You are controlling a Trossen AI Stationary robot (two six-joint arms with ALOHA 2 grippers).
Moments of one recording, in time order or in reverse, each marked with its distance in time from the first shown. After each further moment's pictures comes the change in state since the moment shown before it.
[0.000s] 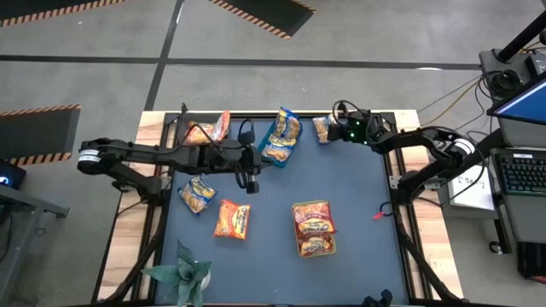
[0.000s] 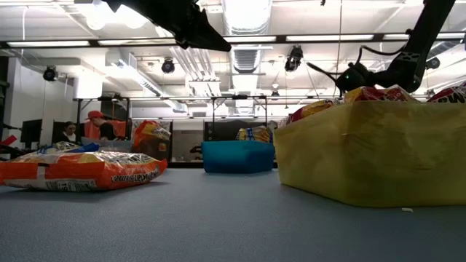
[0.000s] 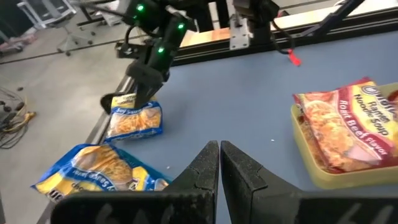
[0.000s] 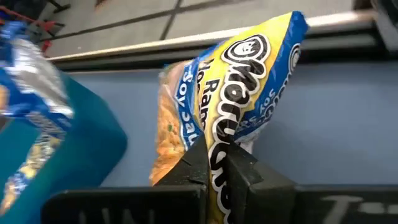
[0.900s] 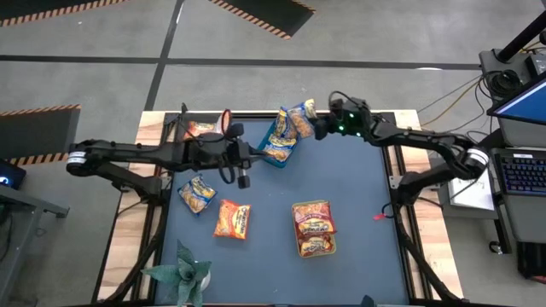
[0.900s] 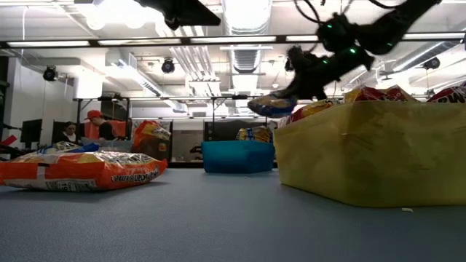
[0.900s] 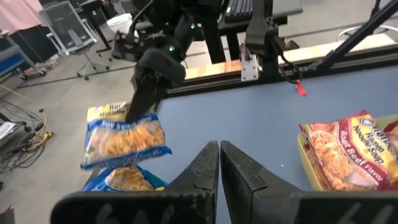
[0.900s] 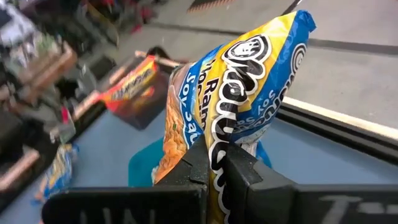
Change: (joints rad) left arm 0.001 -0.127 -0.001 -0.008 -0.019 0.025; right arm 0.224 -0.163 0.278 -0.219 -0.051 -0.139
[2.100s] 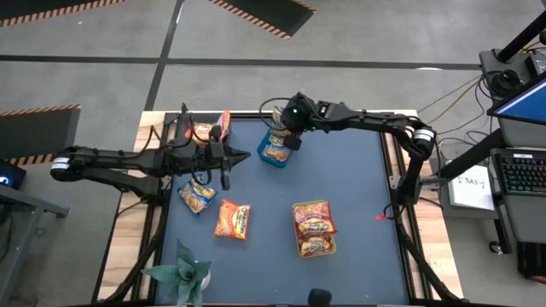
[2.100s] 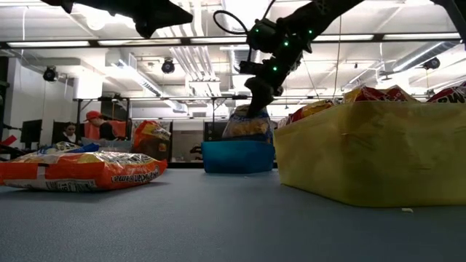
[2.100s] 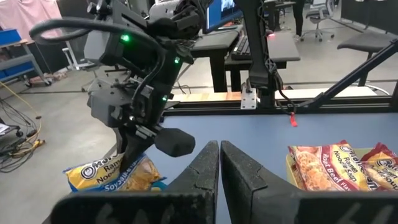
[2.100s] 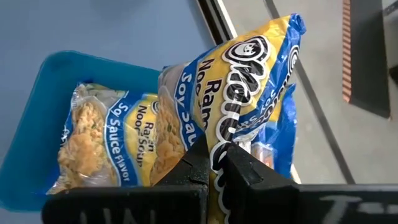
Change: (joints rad) left arm 0.000 -0.264 -0.279 0.186 -0.001 -0.111; right arm 0.201 0.491 0.736 -0.732 0.298 -0.724
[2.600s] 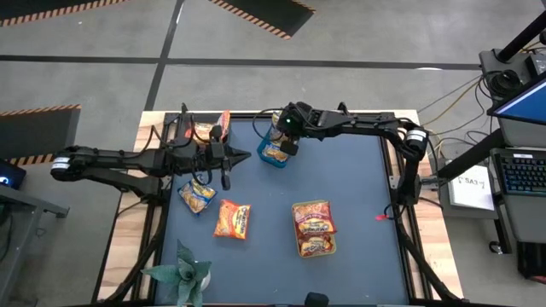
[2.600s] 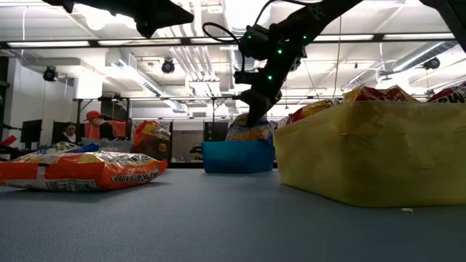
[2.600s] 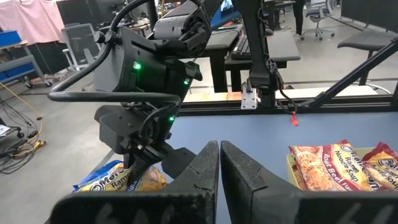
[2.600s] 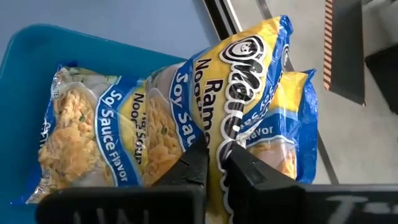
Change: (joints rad) left arm 0.000 0.008 0.006 0.001 0.000 0.008; right arm 0.052 0.061 -0.002 0.002 0.129 0.033
